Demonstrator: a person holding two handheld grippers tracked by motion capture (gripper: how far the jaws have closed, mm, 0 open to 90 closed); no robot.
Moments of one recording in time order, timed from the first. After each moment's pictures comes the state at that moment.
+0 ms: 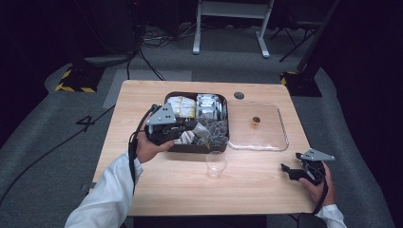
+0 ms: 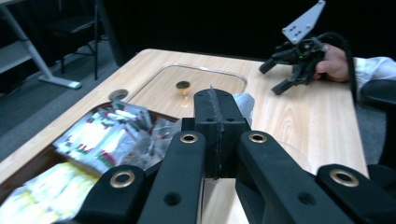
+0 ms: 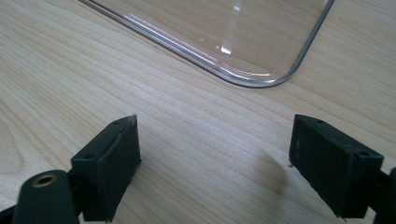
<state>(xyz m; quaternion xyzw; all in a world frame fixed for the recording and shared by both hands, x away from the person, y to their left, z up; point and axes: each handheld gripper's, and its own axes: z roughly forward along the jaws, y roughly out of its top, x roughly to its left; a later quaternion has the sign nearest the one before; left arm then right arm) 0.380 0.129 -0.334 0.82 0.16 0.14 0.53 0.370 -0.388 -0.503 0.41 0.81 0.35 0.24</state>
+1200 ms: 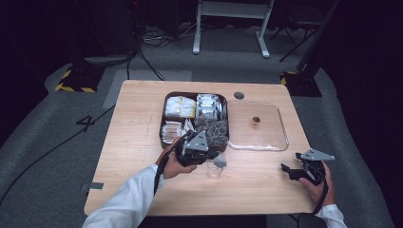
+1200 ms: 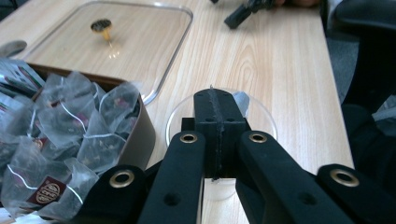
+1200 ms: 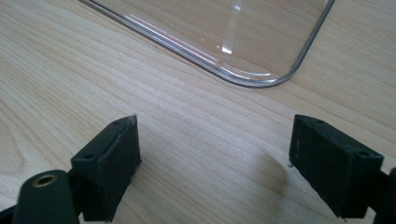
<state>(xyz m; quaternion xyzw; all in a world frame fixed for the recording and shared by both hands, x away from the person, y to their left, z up) 0.374 0.058 -0.406 0.89 0.10 0.07 0.44 0.371 -0.388 -0.503 0.41 0.81 0.35 0.24</state>
